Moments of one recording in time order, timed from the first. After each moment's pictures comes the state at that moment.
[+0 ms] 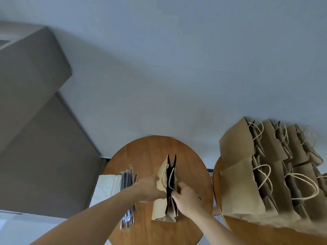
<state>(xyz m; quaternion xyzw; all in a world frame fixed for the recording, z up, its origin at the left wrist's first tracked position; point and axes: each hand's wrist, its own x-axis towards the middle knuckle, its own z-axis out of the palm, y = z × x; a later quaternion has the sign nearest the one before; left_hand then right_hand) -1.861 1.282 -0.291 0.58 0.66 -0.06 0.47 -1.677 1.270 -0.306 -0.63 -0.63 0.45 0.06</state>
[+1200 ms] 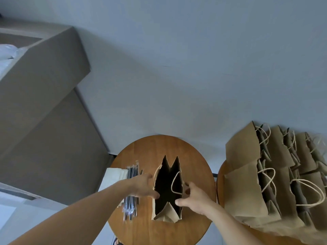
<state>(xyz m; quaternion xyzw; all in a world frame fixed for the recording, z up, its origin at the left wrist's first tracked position) -1.896 1.263 -0.318 0.56 0.67 -0.06 0.49 -1.643 1.273 -0.306 -0.60 -0.64 0.49 -0.06</state>
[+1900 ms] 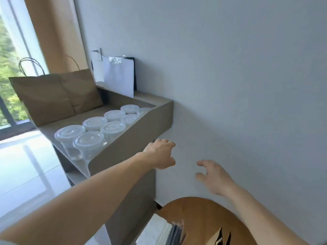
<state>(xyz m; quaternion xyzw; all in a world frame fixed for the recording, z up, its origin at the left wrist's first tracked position) -2.016 1.256 -0.033 0.58 0.81 0.04 0.03 -1.822 1.359 -0.079 -0.37 -0.89 0.25 0.06</state>
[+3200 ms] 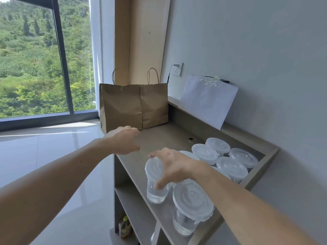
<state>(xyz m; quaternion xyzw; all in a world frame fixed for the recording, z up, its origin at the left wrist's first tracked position) -2.435 1.037 0.018 0.34 0.93 0.10 0.00 -2.289 1.198 0.008 -0.04 -0.99 0.12 -0.08</state>
